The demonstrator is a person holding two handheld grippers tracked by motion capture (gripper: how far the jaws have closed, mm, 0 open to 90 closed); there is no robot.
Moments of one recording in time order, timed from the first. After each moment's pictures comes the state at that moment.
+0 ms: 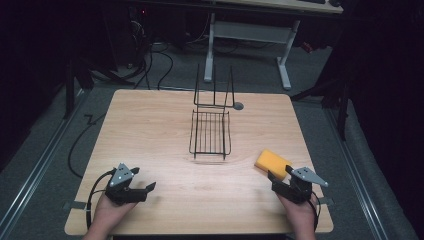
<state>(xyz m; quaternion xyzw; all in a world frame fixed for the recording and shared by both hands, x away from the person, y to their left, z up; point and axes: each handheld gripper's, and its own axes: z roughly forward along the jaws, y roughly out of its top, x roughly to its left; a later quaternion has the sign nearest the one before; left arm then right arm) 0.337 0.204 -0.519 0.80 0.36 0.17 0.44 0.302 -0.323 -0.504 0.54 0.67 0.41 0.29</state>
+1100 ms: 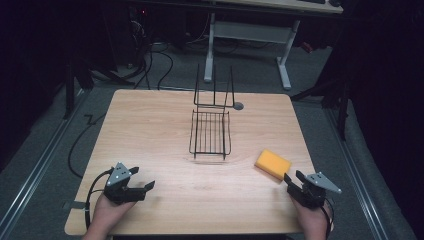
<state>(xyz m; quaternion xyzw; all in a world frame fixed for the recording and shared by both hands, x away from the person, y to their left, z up) 0.338 0.207 -0.518 0.79 0.37 0.17 0.46 0.284 -0.358 -0.509 0.57 0.66 0.37 0.32</state>
